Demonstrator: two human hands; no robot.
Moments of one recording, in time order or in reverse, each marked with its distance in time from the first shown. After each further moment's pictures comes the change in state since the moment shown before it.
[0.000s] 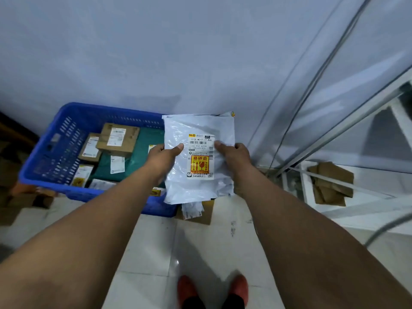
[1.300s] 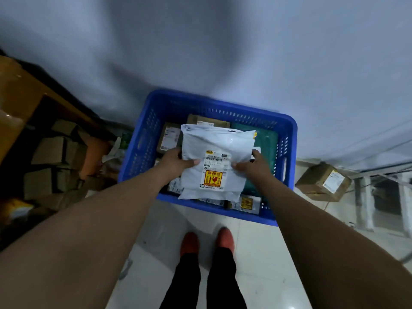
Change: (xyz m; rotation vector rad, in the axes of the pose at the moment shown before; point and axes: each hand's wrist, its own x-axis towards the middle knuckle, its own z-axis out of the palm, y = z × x) left_hand 0.219 -0.018 -0.374 0.300 -0.192 -0.038; right_hand 0.068 0.073 0.376 -0.273 -0.122 0.149
